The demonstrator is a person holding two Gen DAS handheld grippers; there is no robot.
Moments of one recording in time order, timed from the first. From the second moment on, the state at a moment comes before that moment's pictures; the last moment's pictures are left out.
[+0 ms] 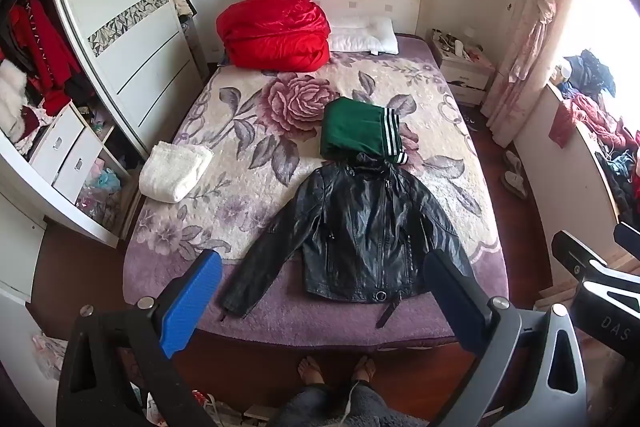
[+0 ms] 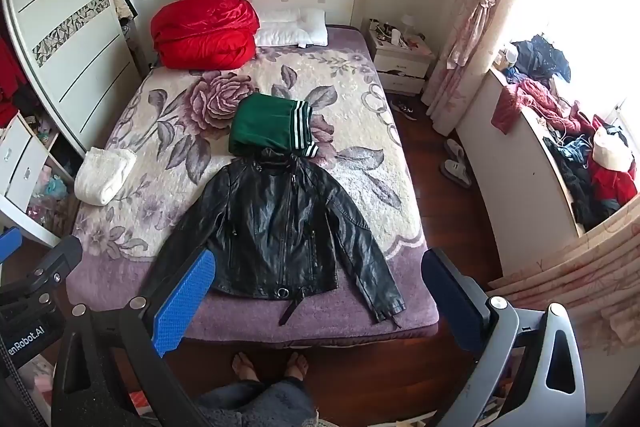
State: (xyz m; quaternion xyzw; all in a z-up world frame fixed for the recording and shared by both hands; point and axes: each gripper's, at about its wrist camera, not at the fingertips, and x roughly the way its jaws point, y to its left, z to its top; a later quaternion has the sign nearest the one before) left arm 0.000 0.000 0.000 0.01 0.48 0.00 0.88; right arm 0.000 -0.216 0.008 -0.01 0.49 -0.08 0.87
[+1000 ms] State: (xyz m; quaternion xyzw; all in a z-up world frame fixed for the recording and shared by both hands) left arm -0.002 -0.006 -0.003 0.01 0.48 -0.01 0.88; right arm -0.006 -0.217 0.002 -0.01 0.49 -0.08 0.87
